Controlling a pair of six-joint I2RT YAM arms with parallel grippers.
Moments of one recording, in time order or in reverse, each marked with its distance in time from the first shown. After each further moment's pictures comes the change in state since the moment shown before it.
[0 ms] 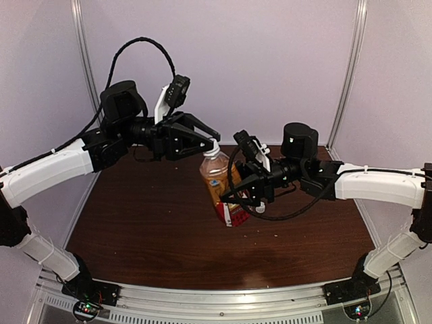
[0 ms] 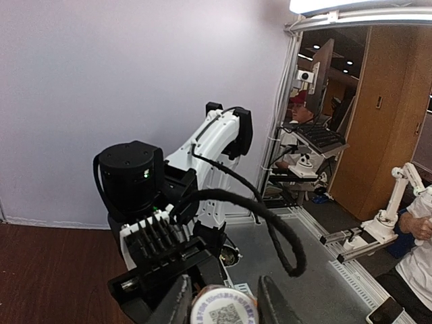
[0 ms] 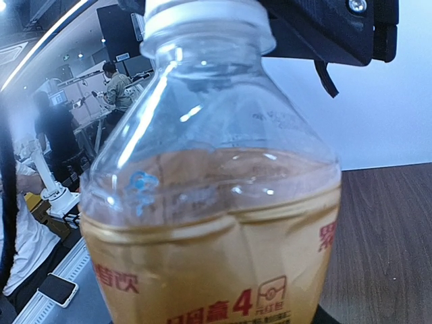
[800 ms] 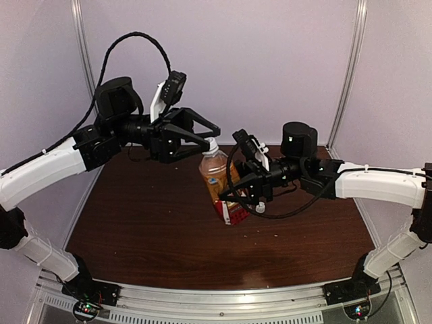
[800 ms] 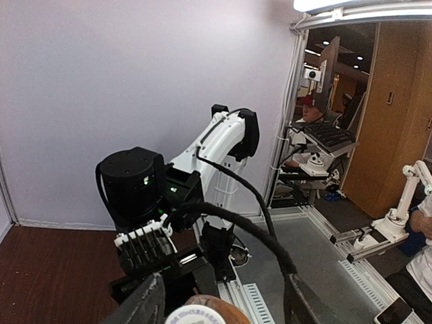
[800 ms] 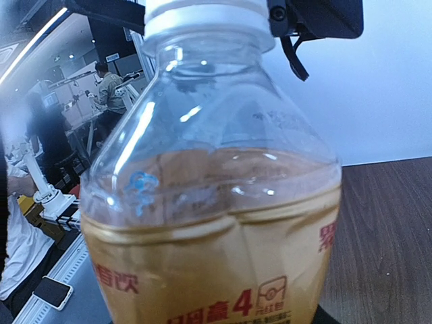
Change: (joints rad) left arm -0.018 -0.042 0.028 -0.109 -0.071 0.080; right arm -0.002 0.000 0.013 -0.044 0.037 -0.019
